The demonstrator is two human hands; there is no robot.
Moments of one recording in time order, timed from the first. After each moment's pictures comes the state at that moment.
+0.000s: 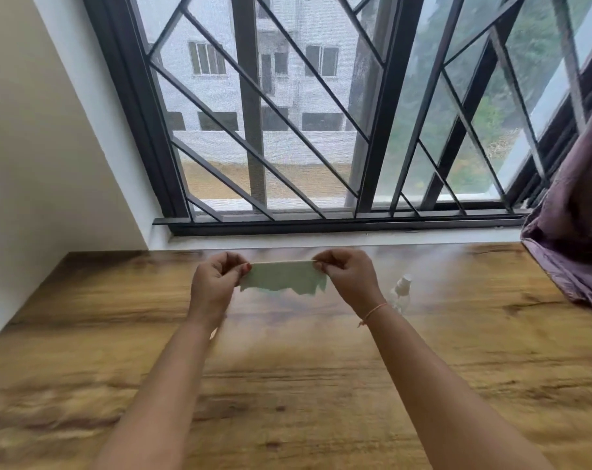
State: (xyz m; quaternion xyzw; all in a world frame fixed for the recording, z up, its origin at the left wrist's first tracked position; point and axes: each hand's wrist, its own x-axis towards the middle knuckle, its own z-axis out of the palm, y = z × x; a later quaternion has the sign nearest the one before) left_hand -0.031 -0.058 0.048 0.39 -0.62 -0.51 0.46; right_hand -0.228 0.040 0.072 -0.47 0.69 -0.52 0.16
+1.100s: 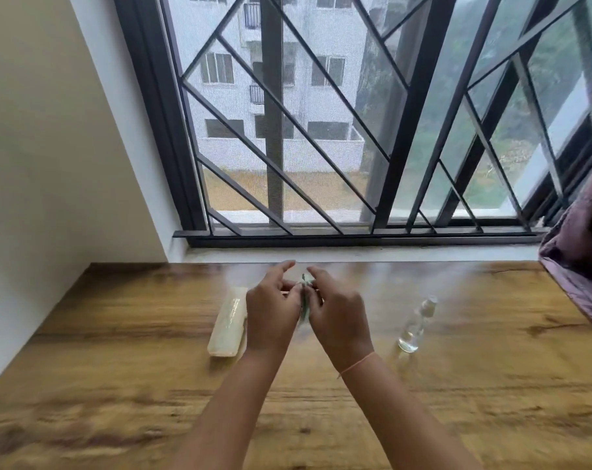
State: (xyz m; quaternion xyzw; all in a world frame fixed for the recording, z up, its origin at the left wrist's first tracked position) left_hand -0.058 -0.012 0.082 0.44 -0.69 -0.34 0.47; right_hand -0.142 0.043 0.090 -0.56 0.70 -0.43 -0.10
